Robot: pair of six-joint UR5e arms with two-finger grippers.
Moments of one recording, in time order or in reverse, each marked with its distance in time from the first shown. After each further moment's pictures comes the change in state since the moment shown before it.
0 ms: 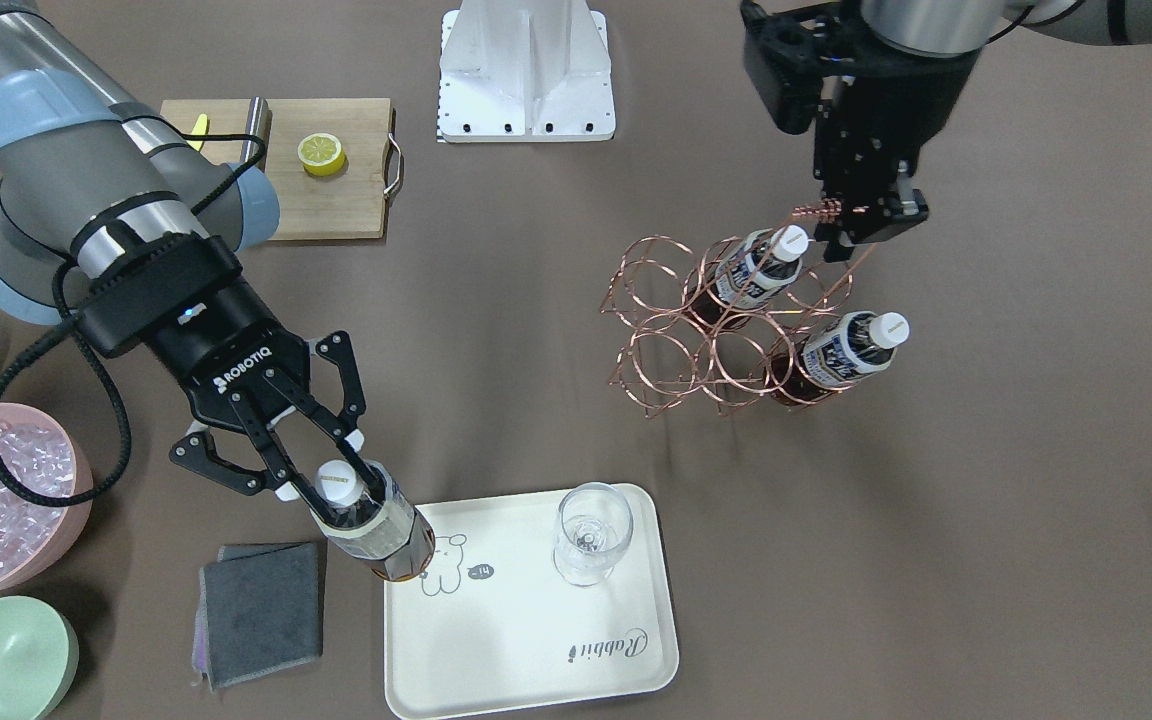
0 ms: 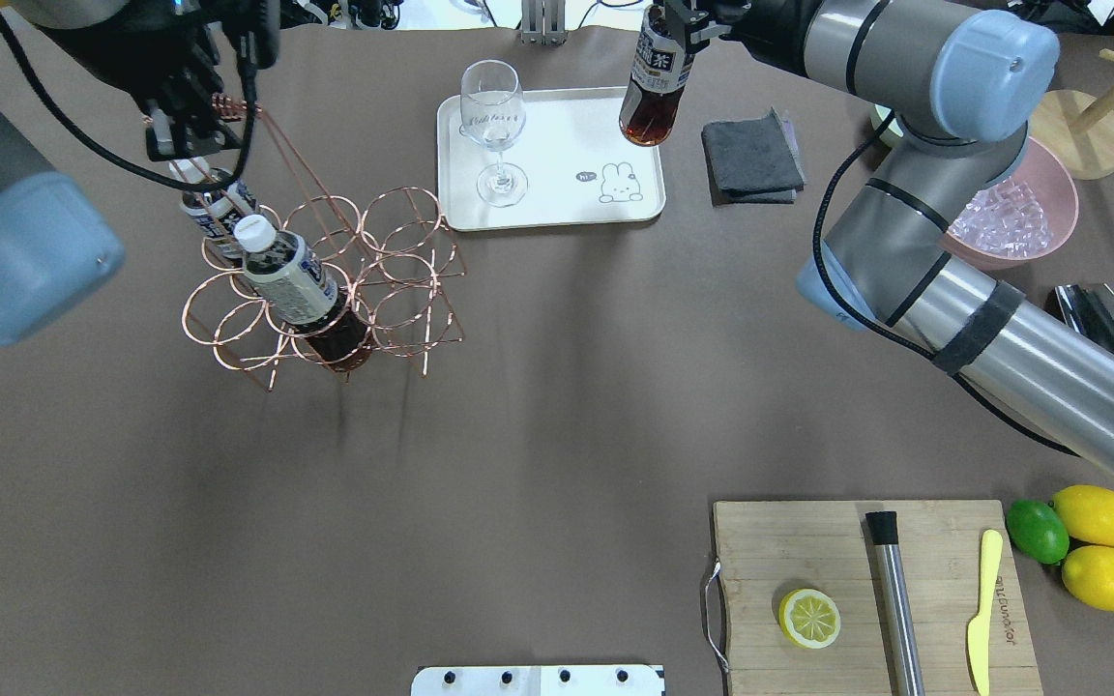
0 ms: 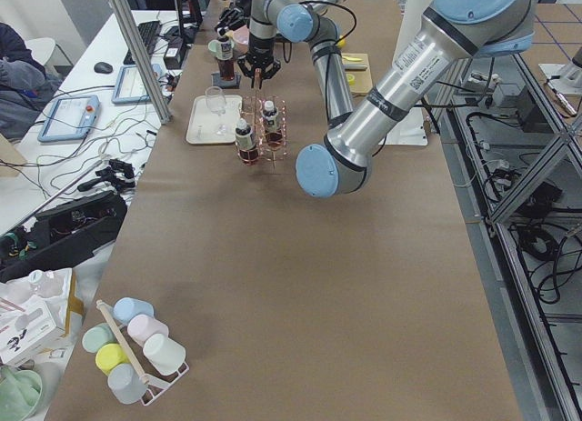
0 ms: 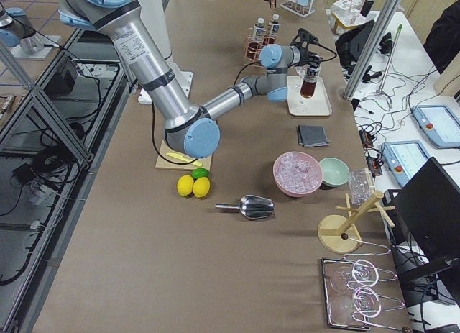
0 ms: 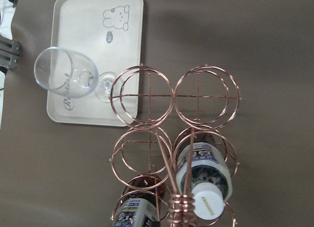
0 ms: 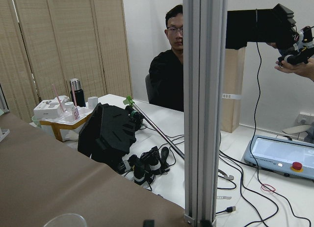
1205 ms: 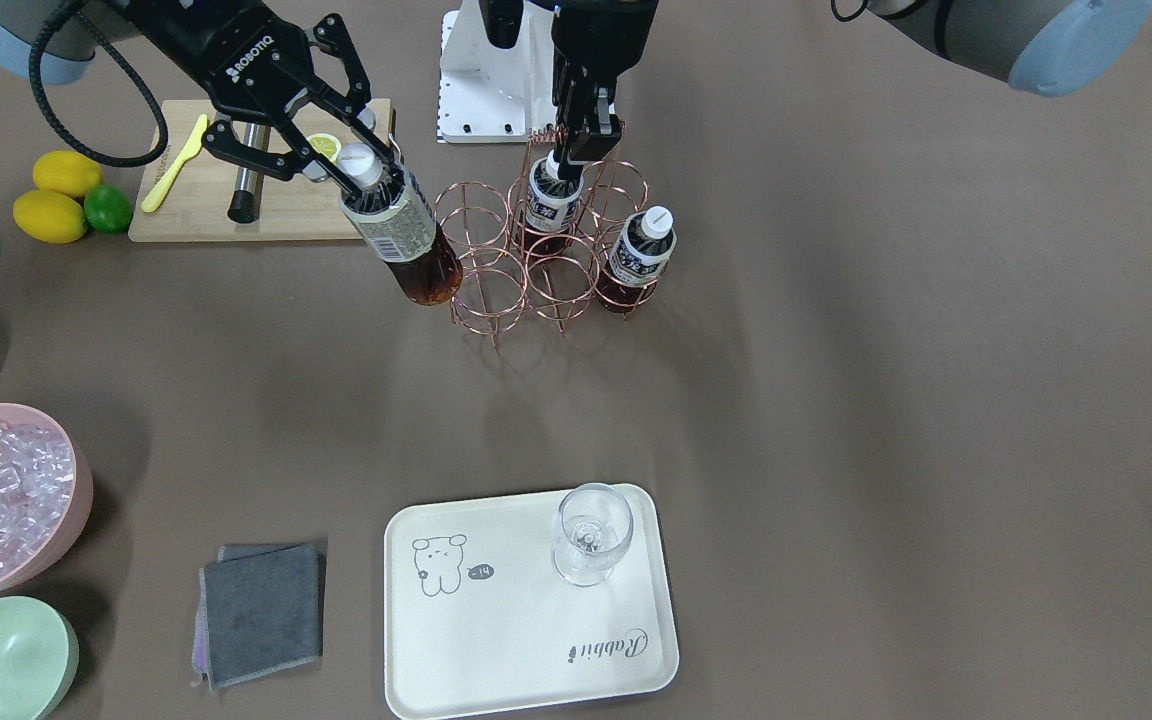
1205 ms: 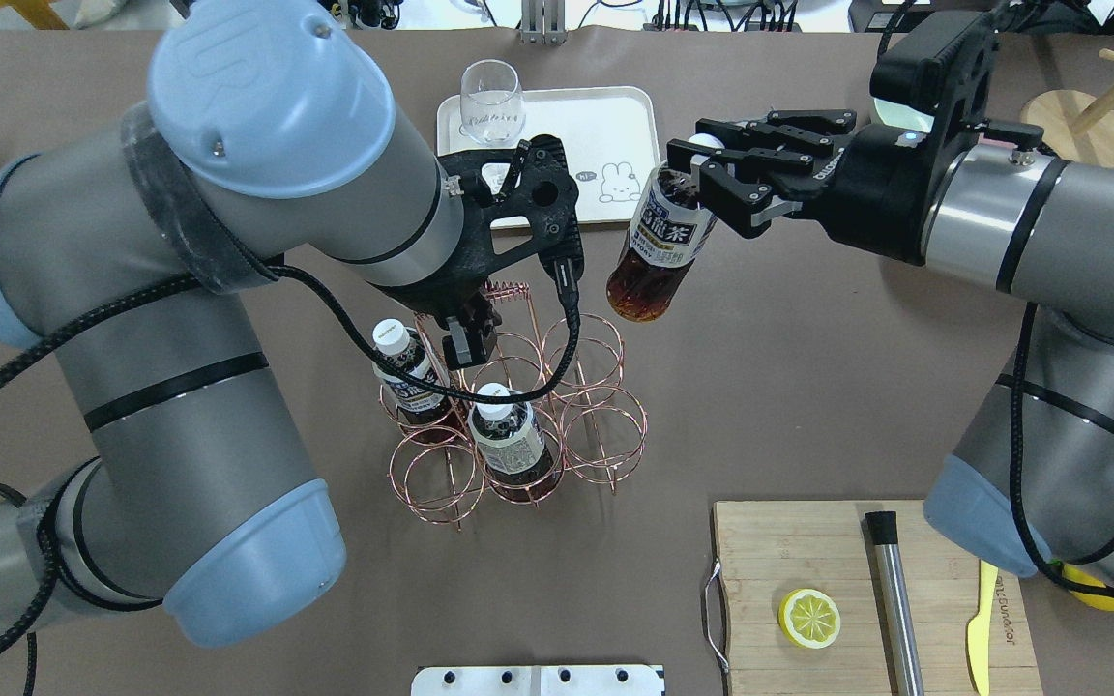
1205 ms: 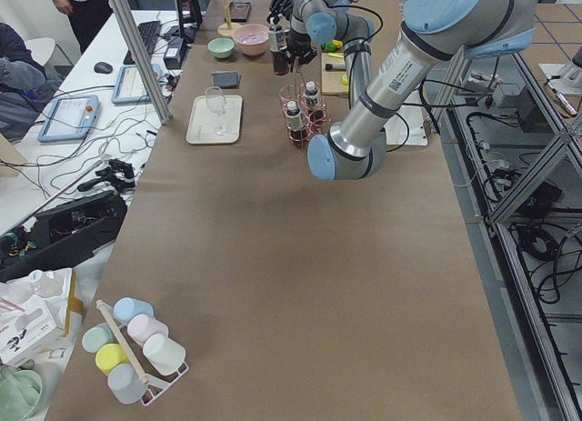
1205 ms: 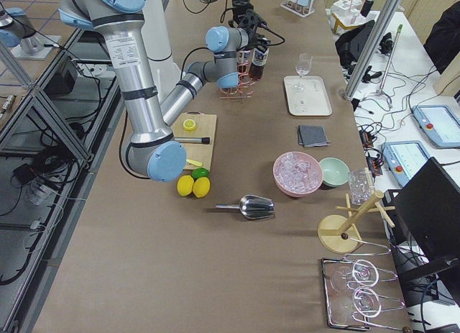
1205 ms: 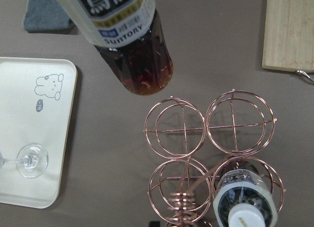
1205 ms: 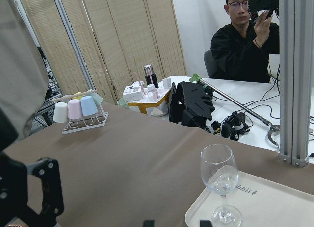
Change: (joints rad) left arm 0.390 -0.128 0.009 -0.153 0.155 -0.422; right arm -0.175 -0.331 0.646 -0.255 0.014 0.082
